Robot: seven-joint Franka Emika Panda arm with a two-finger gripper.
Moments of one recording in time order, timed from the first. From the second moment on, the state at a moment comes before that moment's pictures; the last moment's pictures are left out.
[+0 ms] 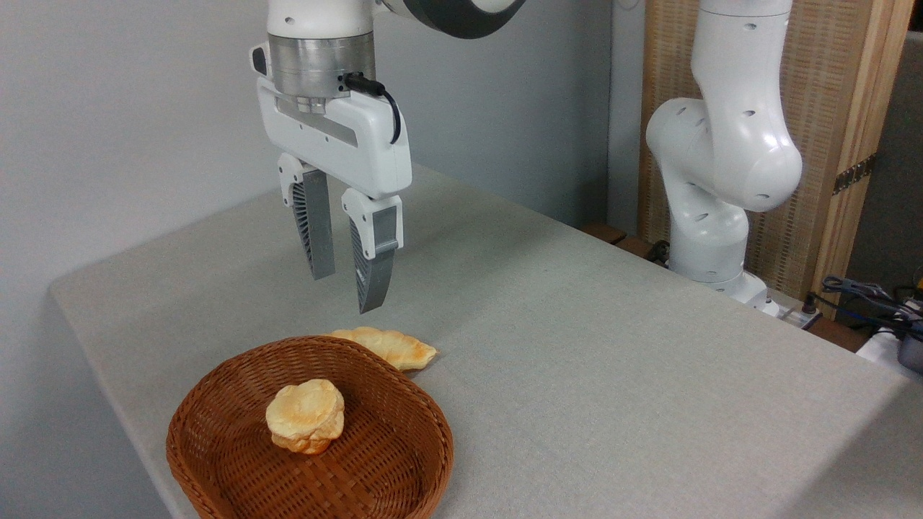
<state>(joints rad) -0.30 -0.08 0.20 -1.82 0.01 1.90 0.65</state>
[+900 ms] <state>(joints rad) -0.30 -0.08 0.20 -1.82 0.01 1.90 0.65</state>
